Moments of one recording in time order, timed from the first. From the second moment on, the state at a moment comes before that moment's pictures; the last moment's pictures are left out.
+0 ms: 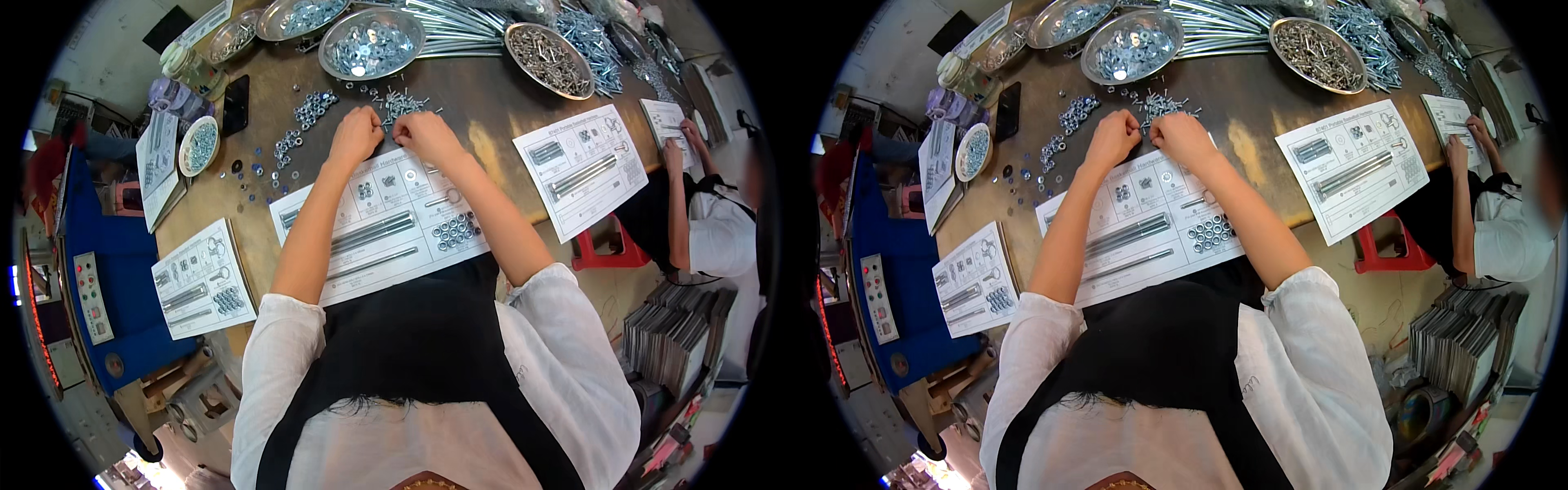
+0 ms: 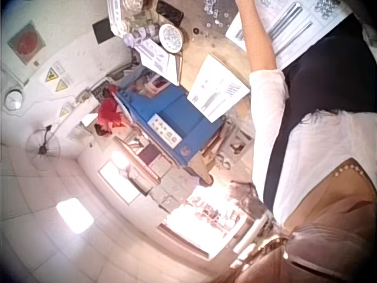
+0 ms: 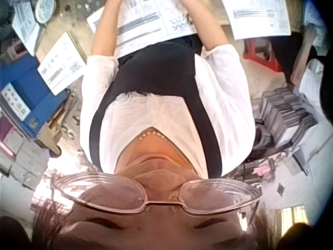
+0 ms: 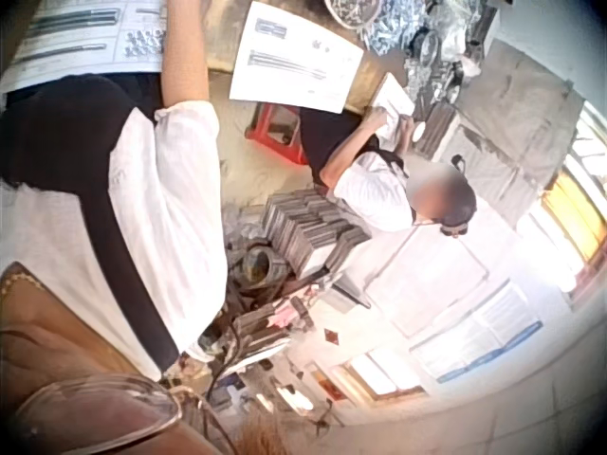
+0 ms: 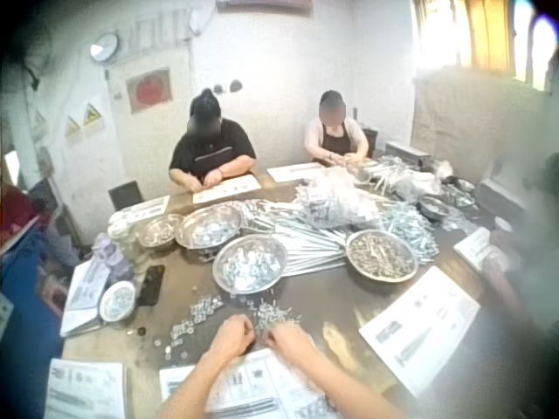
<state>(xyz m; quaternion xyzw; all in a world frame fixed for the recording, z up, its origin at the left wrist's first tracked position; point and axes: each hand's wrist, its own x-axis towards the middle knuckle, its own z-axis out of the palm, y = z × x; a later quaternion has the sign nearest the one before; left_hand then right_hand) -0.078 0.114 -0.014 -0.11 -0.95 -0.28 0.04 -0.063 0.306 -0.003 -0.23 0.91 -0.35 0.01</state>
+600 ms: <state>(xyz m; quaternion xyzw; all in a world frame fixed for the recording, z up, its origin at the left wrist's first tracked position) 0.035 0.109 0.011 -0.23 -0.93 -0.29 0.05 0.043 0.298 -0.001 -0.18 0.86 -0.48 -0.02</state>
